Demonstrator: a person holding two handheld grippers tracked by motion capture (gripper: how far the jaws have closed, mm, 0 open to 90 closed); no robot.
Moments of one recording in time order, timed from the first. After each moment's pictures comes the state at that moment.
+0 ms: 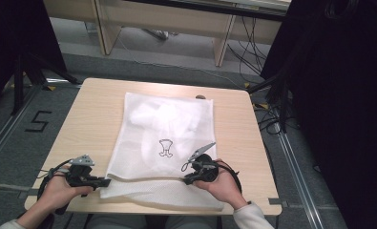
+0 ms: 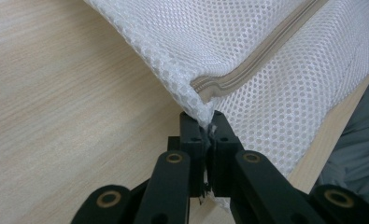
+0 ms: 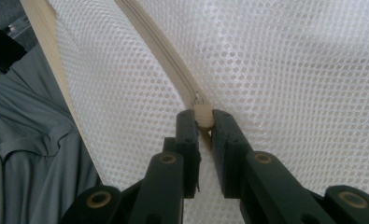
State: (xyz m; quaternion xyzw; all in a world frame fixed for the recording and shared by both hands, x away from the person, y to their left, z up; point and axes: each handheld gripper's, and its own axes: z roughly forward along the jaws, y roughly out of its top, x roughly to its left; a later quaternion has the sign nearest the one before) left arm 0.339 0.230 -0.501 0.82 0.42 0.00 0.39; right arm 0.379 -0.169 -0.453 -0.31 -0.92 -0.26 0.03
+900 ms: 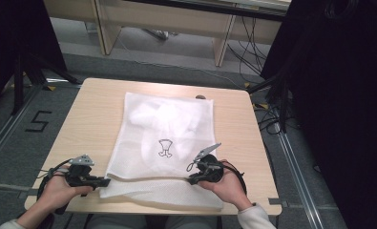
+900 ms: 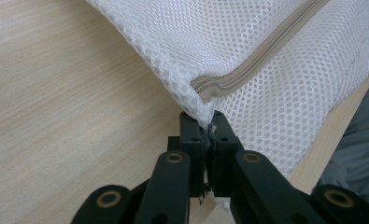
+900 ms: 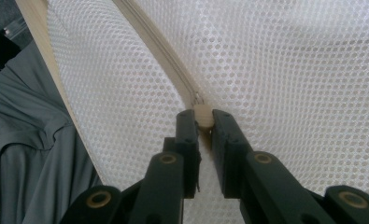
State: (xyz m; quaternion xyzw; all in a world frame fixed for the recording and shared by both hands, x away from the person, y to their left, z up) left arm 0.340 0.231 -0.501 0.82 0.42 0.01 0.39; right arm 0.378 -0.184 -0.452 -0.31 -0.91 -0.26 0.02
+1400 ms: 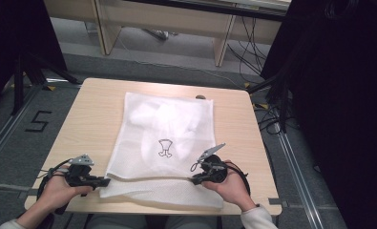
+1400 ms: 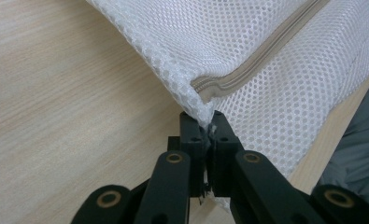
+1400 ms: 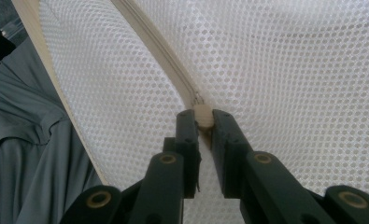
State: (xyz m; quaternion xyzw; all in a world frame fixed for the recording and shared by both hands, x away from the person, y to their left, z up) left arm 0.340 0.230 -0.502 0.82 0.42 0.01 0.40; right arm 0.377 -0.195 -0.451 -0.32 -0.91 -0.26 0.02
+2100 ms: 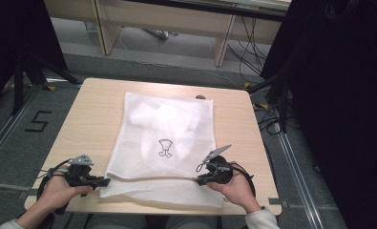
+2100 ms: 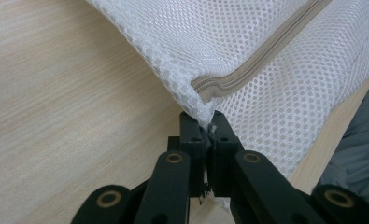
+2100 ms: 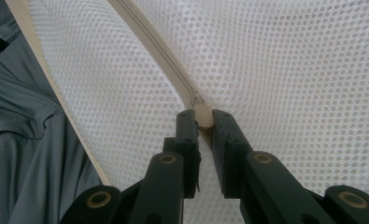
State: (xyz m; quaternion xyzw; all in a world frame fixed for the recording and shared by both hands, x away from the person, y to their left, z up) left arm 0.339 0.231 -0.501 0.82 0.42 0.01 0.39; right arm 0.373 -0.209 -0.450 -0.33 -0.91 -0.26 0.01
